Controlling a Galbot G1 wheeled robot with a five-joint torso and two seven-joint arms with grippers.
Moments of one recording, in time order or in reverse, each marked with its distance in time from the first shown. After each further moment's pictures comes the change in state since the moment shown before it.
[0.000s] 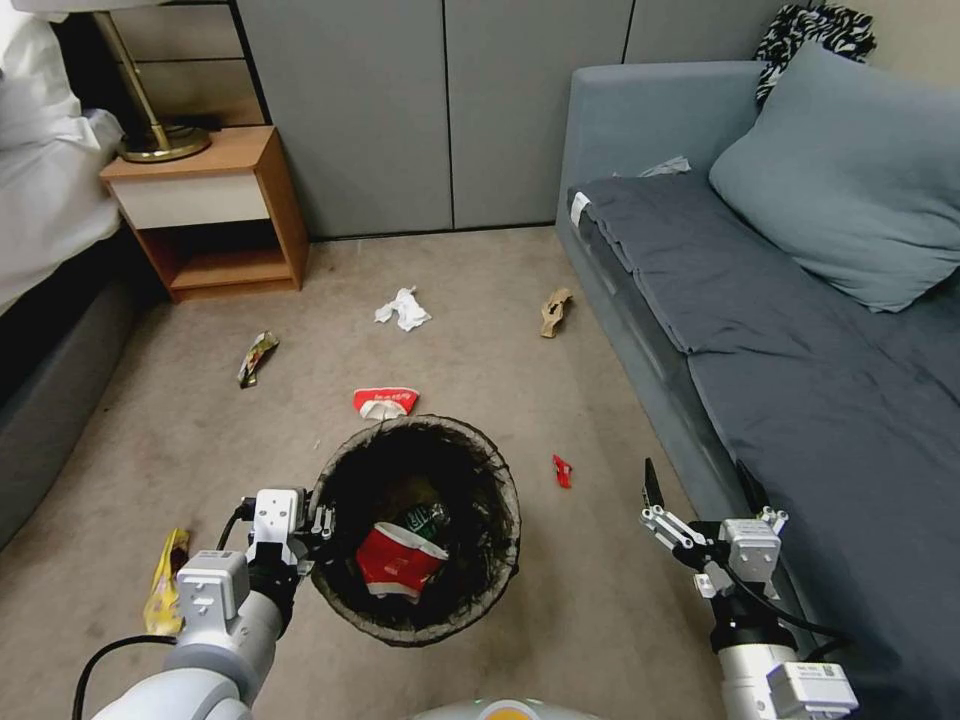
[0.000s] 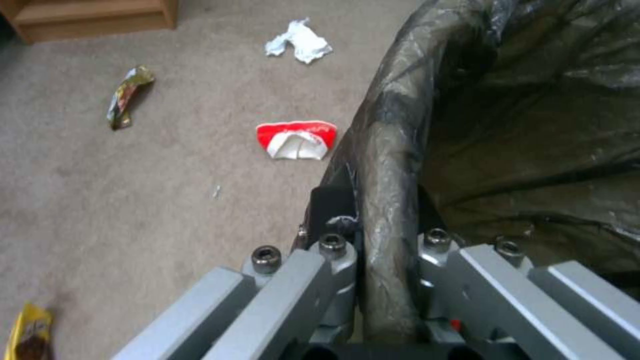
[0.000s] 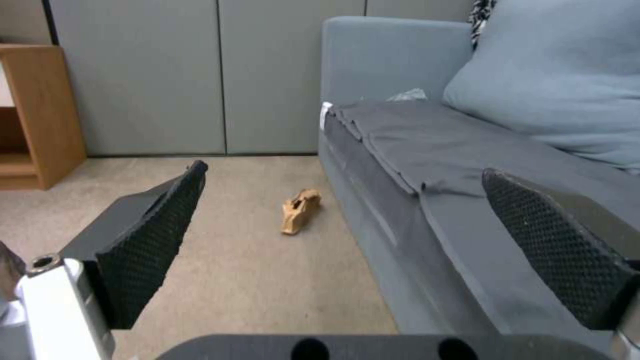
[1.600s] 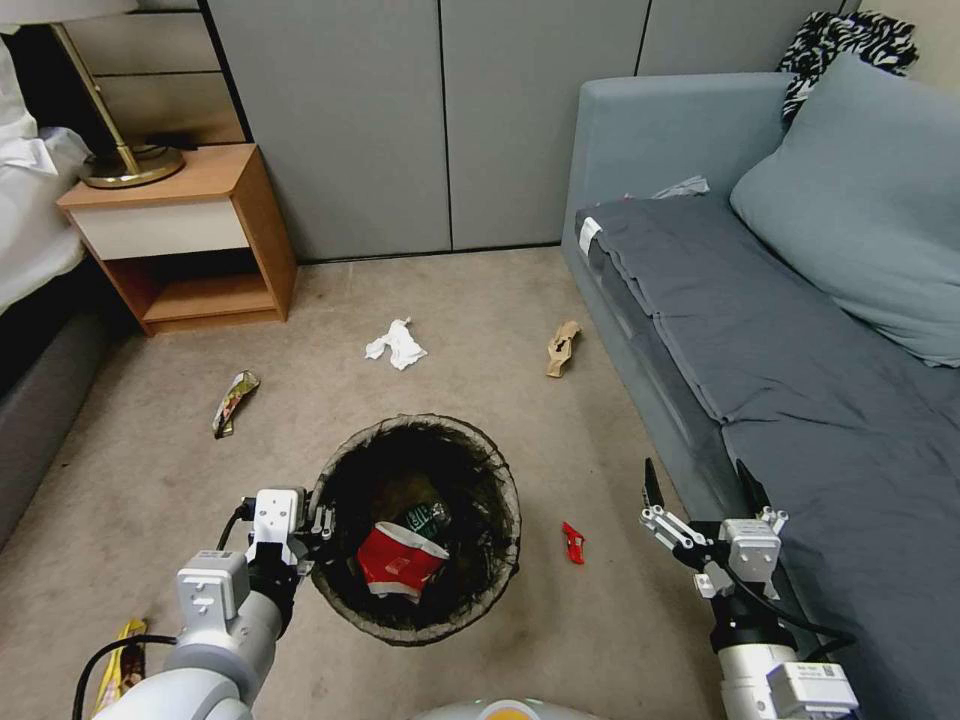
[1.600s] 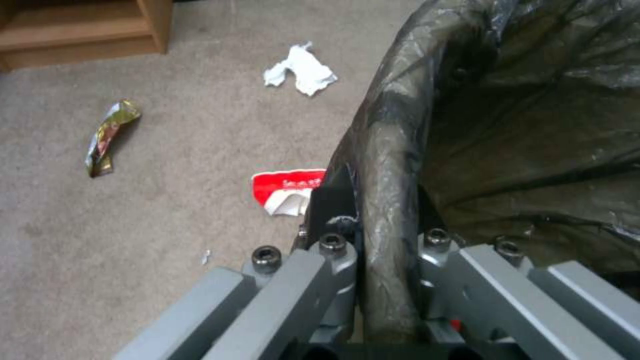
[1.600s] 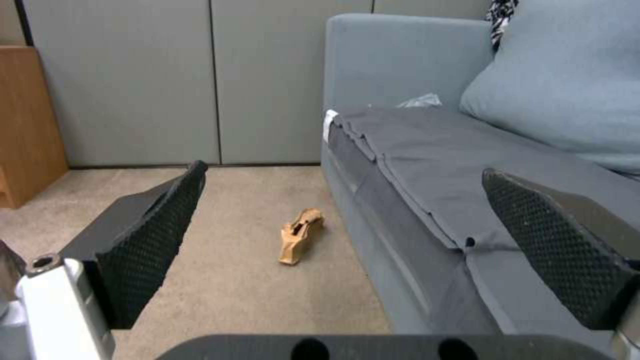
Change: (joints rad) left arm 0.000 0.000 0.000 0.000 0.000 0.000 0.000; right arm 0.000 0.000 0.000 0.000 0.000 0.000 0.000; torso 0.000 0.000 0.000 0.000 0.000
